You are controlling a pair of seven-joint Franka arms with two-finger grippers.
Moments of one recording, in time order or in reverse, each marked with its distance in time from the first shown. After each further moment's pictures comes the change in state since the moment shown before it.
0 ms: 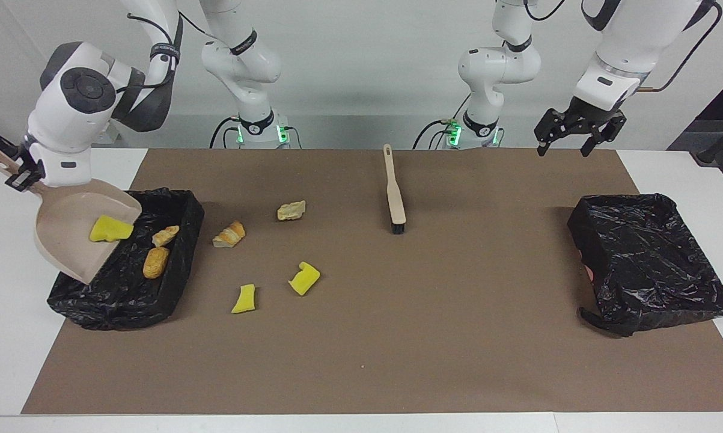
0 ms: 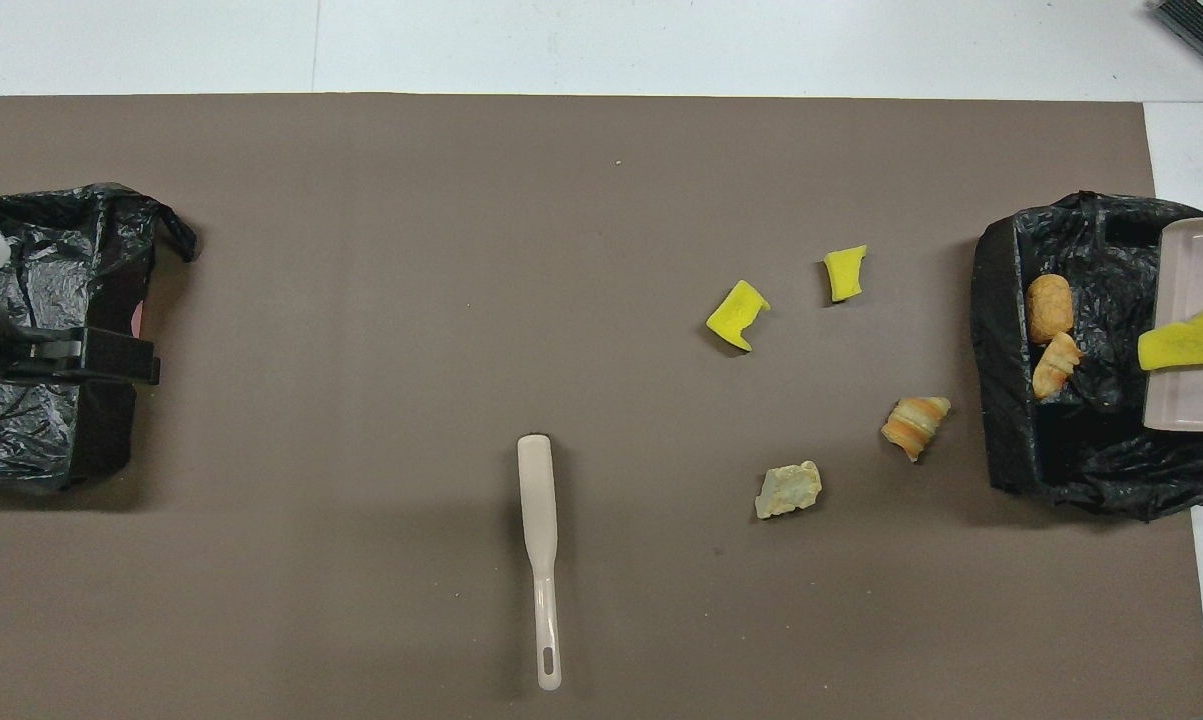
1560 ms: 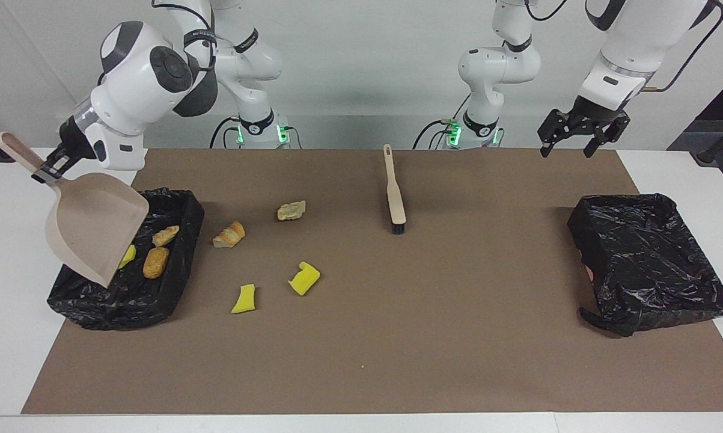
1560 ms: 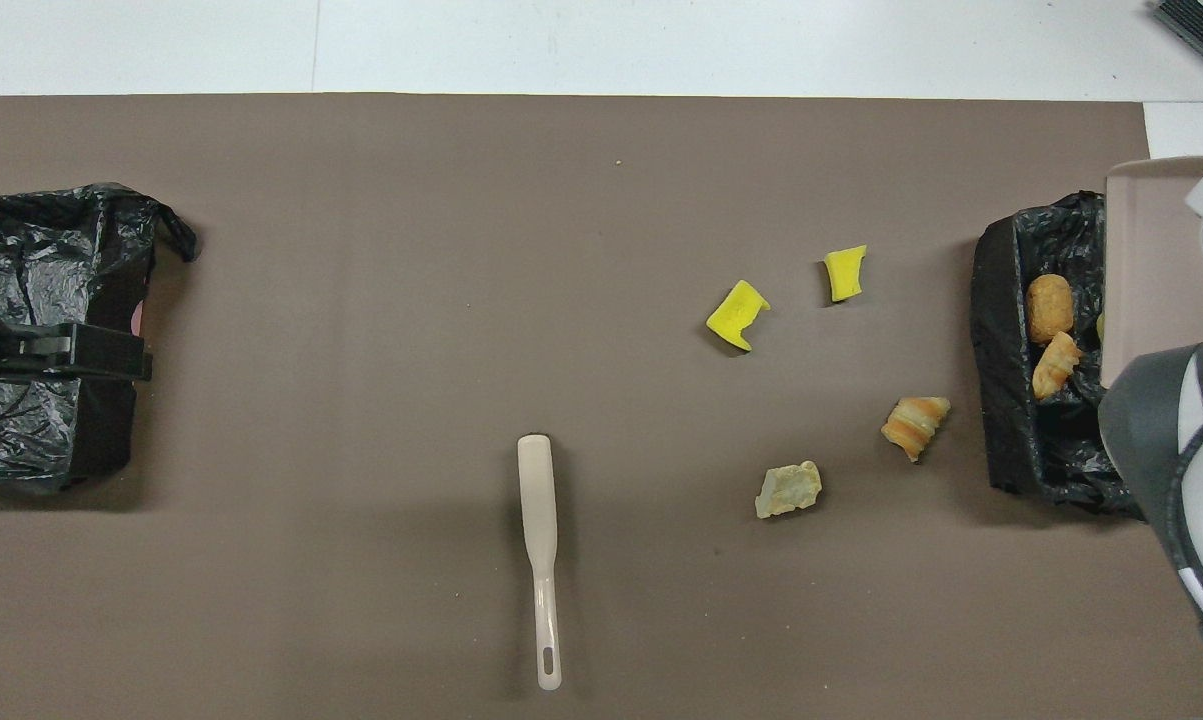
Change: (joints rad) left arm 0.001 0.000 0.011 0.000 -0.002 0.003 0.000; right arm 0.195 -0.048 0.014 0.026 -0.025 -0.061 0.088
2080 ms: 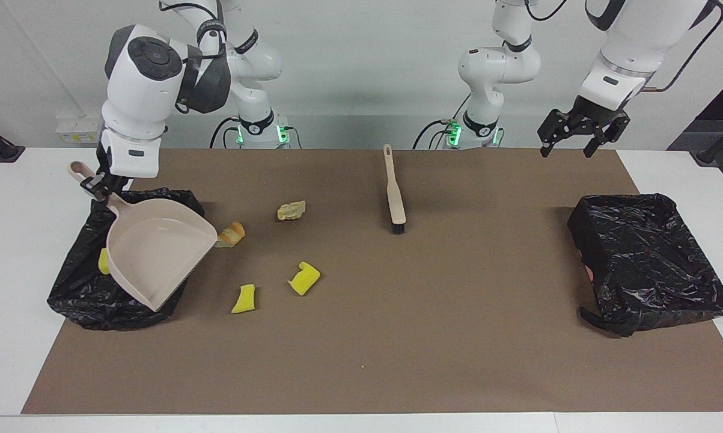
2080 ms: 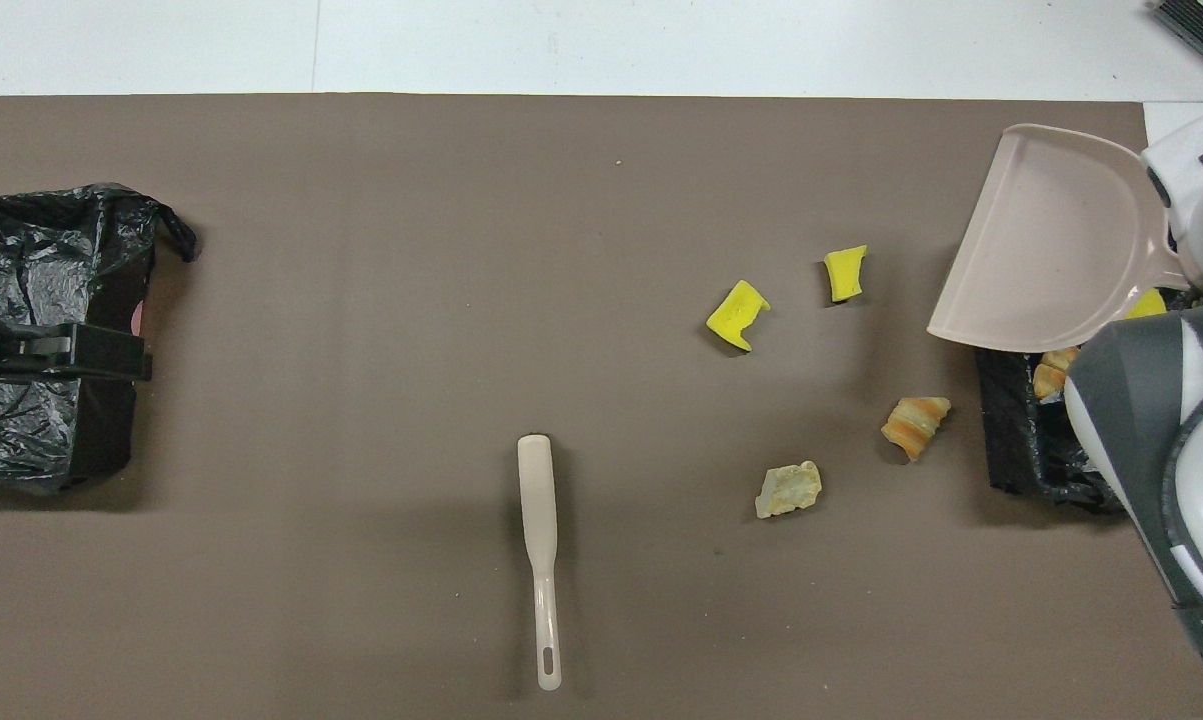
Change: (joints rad) left arm 0.000 0.000 0.000 0.000 0.000 0.000 0.000; right arm 0.035 0.043 0.002 0.048 0.365 0.002 0.263
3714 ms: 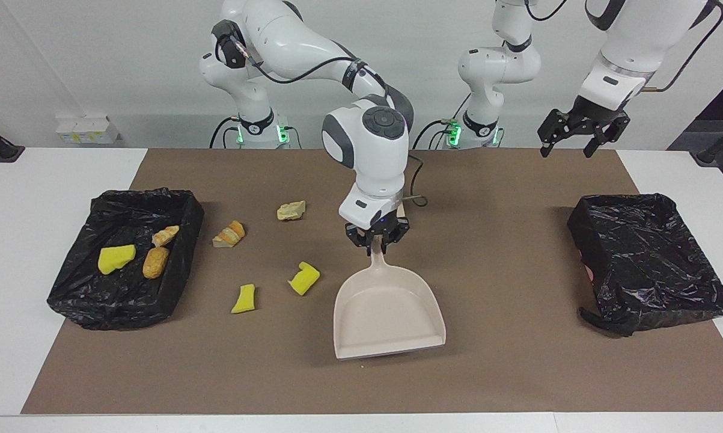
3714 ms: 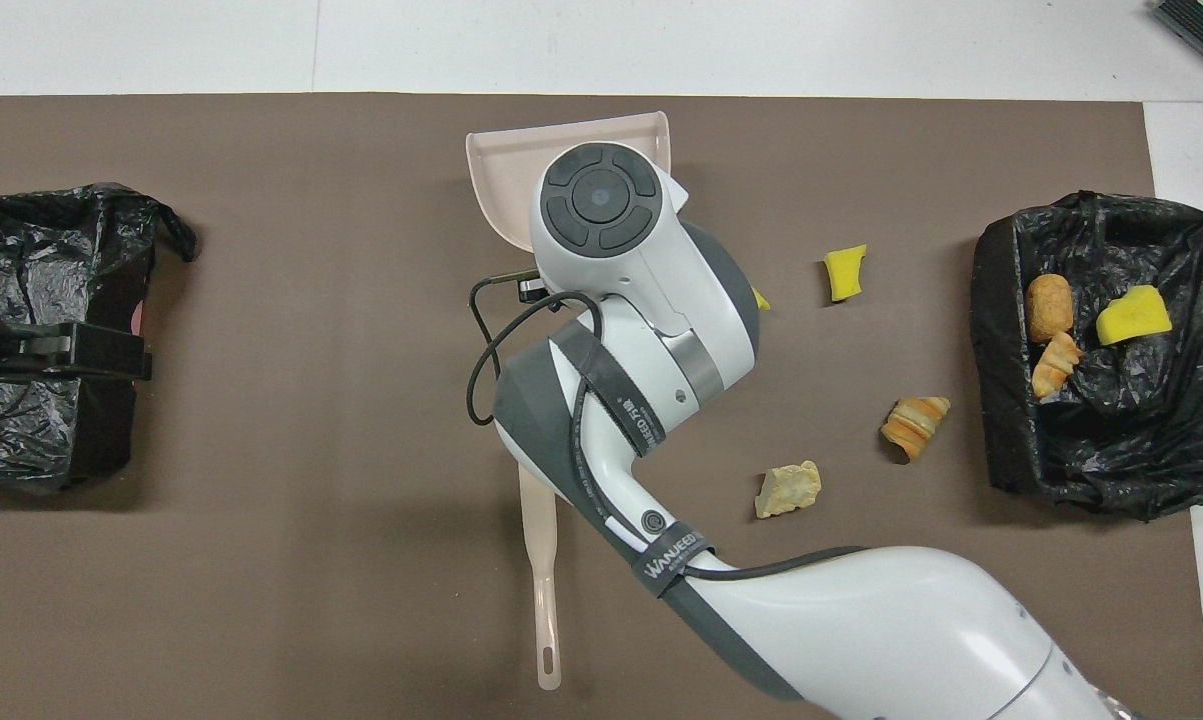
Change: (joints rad) left arm 0.000 0.000 0.000 0.000 0.000 0.000 0.000; right arm 0.548 0.551 0.007 0.501 0.520 0.121 1.455
